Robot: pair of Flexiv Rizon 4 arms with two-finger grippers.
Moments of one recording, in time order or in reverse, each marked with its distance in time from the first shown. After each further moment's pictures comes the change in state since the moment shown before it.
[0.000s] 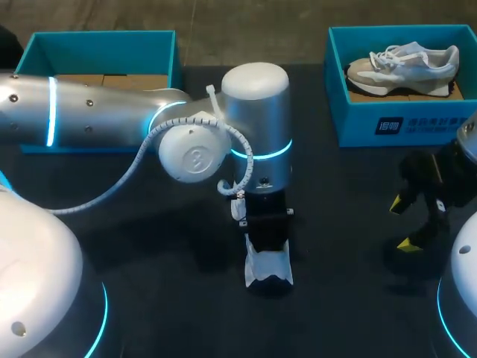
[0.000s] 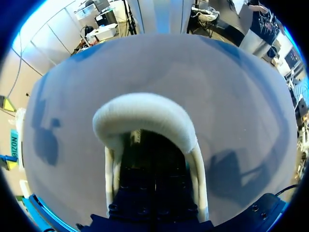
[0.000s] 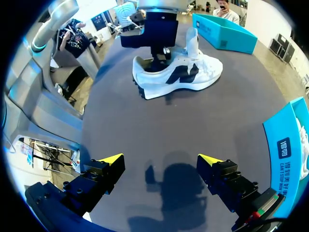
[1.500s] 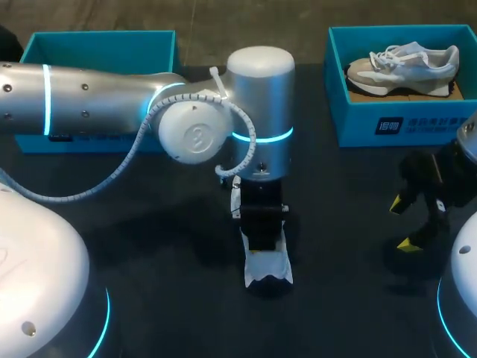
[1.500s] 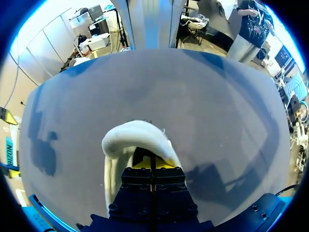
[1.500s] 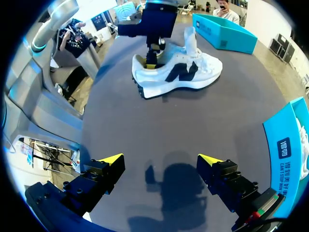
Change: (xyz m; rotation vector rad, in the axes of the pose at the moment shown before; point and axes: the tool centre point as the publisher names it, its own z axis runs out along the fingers) left arm 0.019 -0.019 -0.018 0.092 0.085 0.048; right arm 0.000 0.000 0.000 0.000 0.000 0.000
